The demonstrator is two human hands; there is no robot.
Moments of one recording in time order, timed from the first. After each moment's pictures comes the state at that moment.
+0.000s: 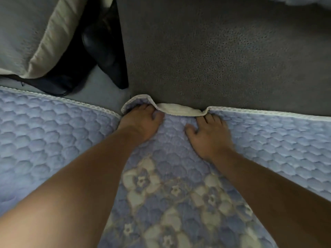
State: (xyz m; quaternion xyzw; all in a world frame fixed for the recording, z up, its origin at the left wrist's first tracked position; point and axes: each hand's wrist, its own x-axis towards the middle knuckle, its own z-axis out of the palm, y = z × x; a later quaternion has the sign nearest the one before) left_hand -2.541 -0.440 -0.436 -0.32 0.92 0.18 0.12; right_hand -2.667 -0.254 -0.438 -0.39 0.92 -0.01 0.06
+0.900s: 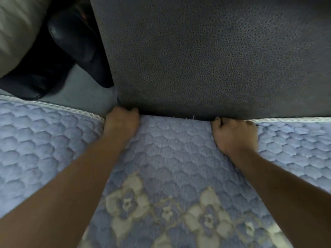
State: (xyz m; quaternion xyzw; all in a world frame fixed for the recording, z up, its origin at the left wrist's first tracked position) left_hand -2.547 -0.448 -0.442 -0.42 0.89 0.13 0.11; right_hand -2.725 -0.215 -0.463 -0.31 0.95 0.02 -0.04
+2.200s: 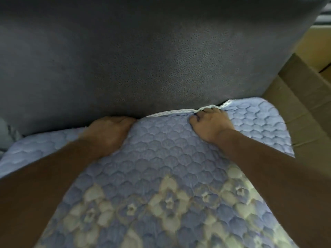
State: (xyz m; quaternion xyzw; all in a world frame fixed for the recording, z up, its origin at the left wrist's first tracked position) left_hand -2.673 -0.273 -0.431 -0.06 0.99 0.07 0.03; right_hand -2.857 -0.013 -0.429 -0.32 0.94 0.12 0.09
